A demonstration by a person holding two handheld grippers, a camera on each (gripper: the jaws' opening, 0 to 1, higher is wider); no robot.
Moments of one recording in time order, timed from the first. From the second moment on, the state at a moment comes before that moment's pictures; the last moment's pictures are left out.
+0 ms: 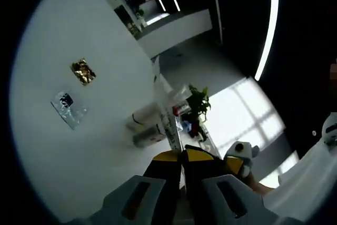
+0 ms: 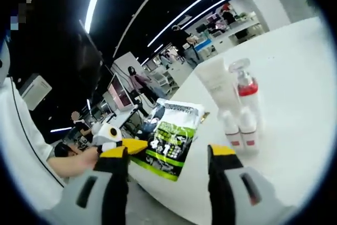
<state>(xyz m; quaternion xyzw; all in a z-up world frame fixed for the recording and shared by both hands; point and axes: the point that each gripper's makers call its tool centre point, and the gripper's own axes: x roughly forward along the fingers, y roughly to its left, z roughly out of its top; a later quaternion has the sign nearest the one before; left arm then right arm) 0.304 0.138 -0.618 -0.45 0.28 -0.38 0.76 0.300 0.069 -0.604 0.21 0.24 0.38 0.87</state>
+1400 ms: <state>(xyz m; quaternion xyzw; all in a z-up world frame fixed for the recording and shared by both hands) 0.336 0.133 -0.728 -0.27 0.41 -0.28 0.83 0.313 0.010 -0.655 0.16 0.30 0.30 0.89</state>
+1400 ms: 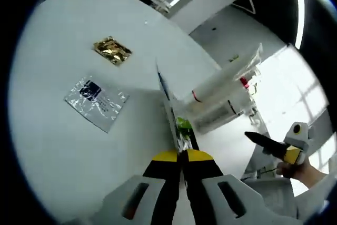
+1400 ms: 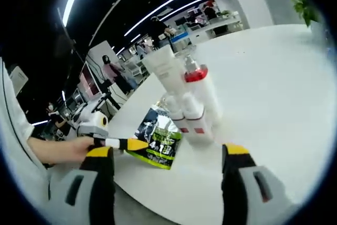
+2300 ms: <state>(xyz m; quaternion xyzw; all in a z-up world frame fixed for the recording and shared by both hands) 0.350 0.163 -0.726 0.09 0.36 -0.29 0.88 0.309 0.005 -0.656 0.16 0.30 0.29 0.89</state>
